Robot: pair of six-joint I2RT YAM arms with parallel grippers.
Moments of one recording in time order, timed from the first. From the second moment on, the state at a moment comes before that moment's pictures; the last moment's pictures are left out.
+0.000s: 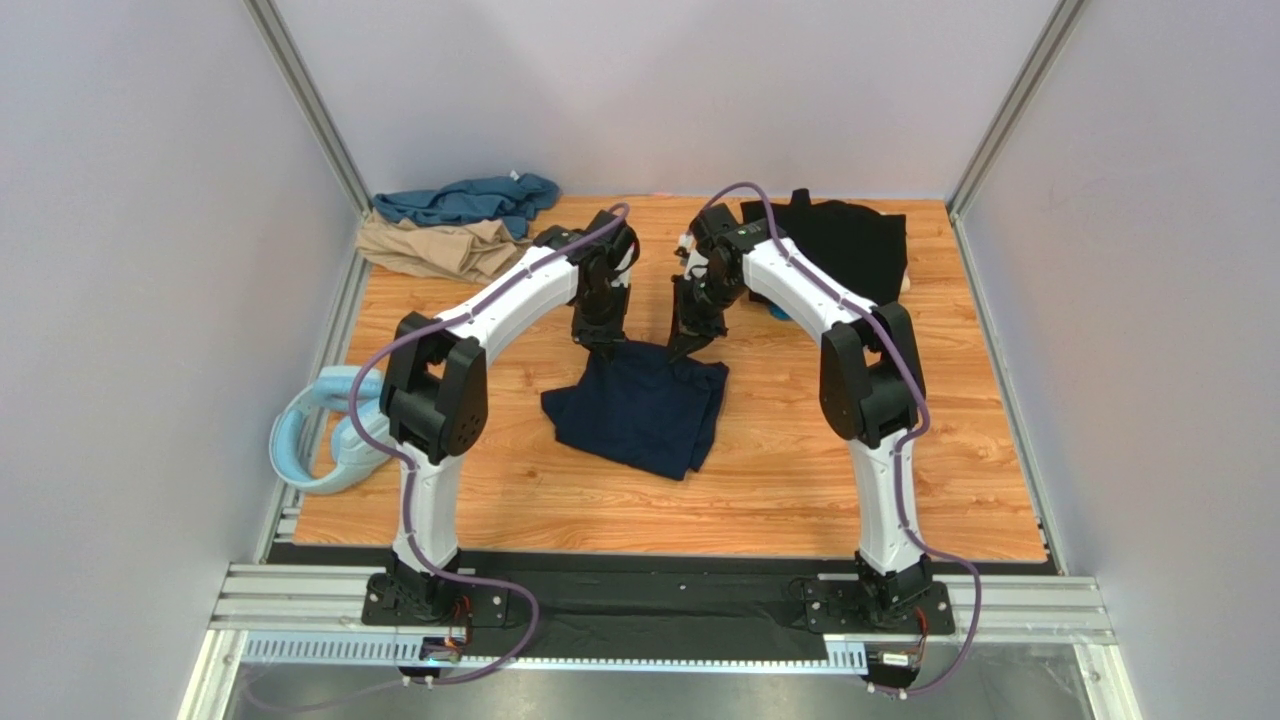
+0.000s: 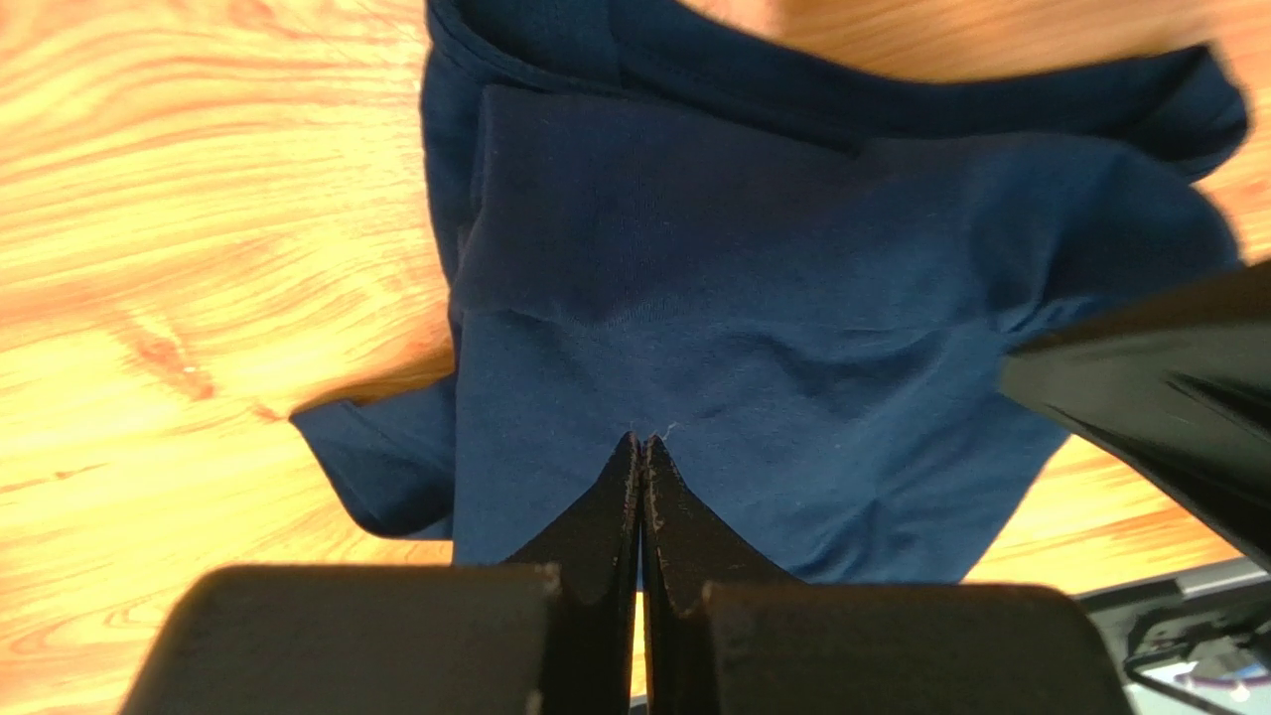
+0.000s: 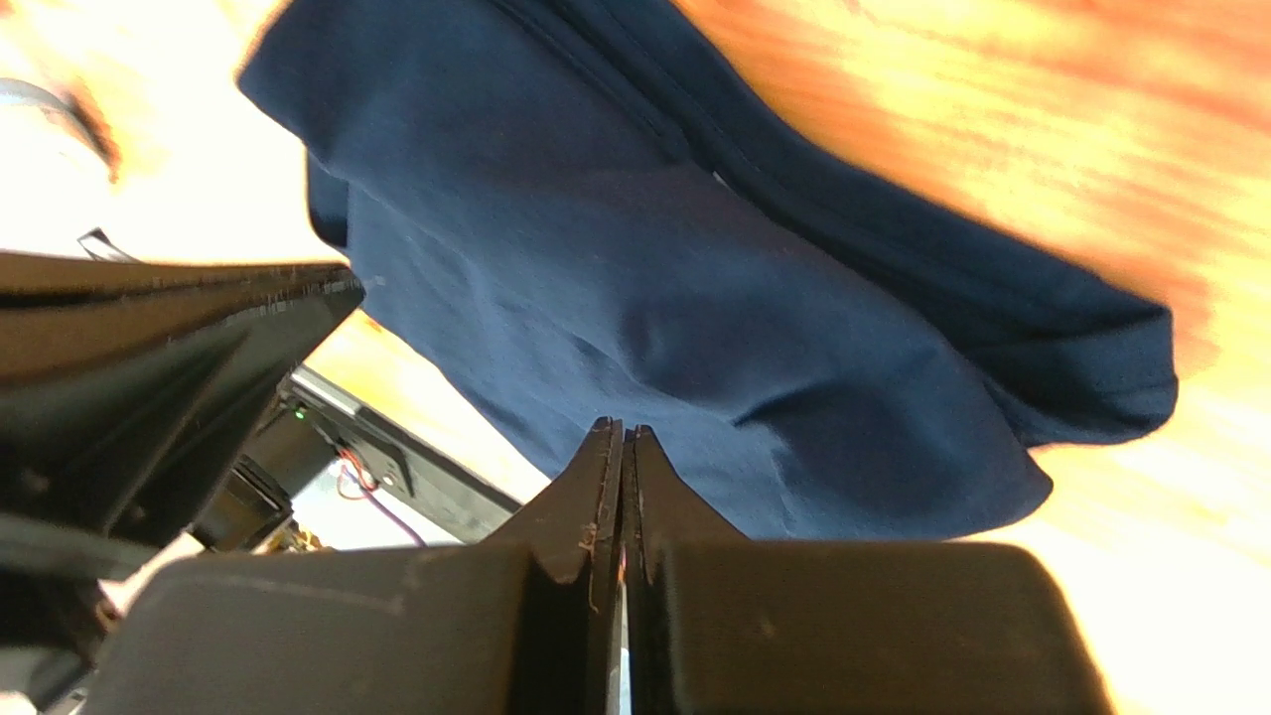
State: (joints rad) left arm -0.54 2.04 1.78 -1.02 0.07 -0.38; right arm 0.45 2.18 1.89 -1.00 -0.49 0.44
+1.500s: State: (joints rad) left arm -0.42 2.10 1.64 -0.87 0.10 -0.35; right arm 0.34 2.21 1.73 -0.94 -0.39 0.41
